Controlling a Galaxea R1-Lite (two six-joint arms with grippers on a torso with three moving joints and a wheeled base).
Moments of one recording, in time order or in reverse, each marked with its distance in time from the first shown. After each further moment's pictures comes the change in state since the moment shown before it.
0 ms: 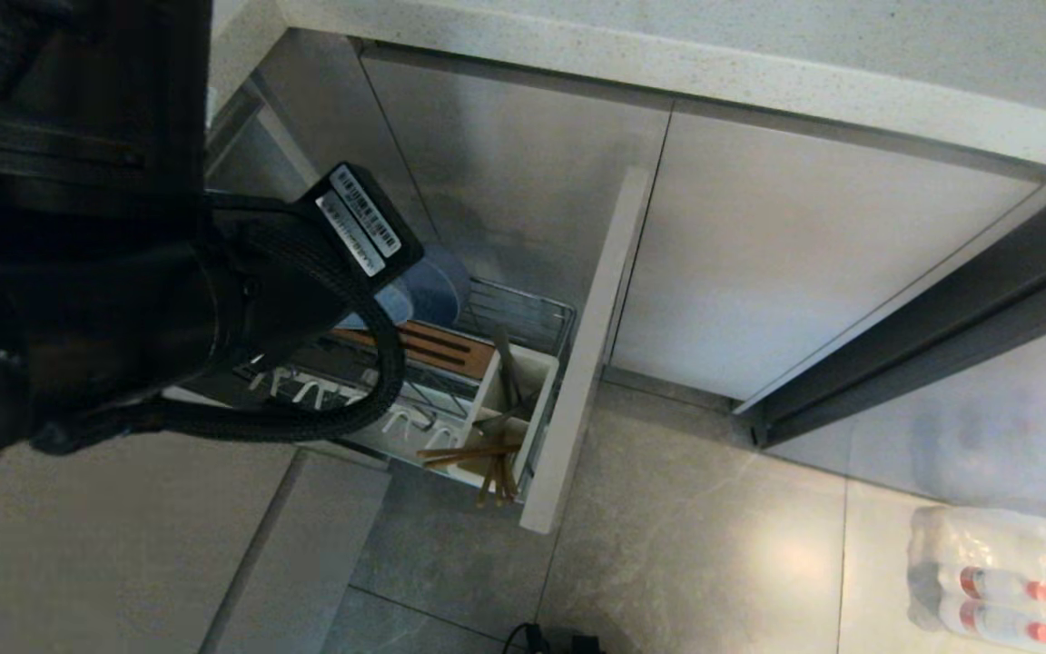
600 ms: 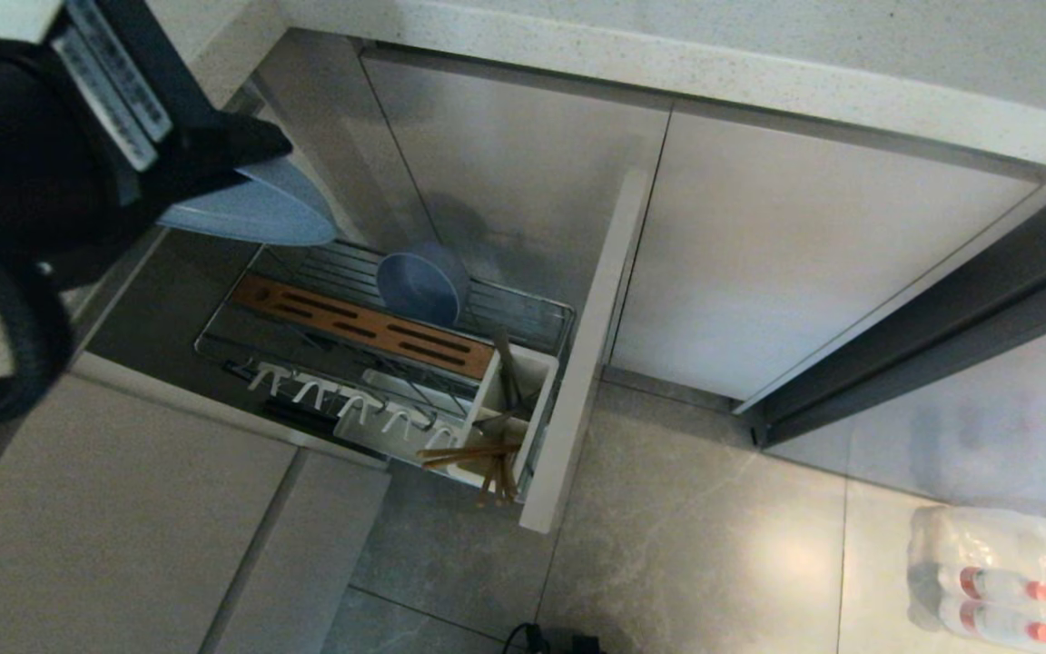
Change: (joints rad) left arm -0.057 -0.197 -0.008 -0.057 -0.003 0.315; right arm 0.000 0.000 0.000 0.000 0.000 0.000
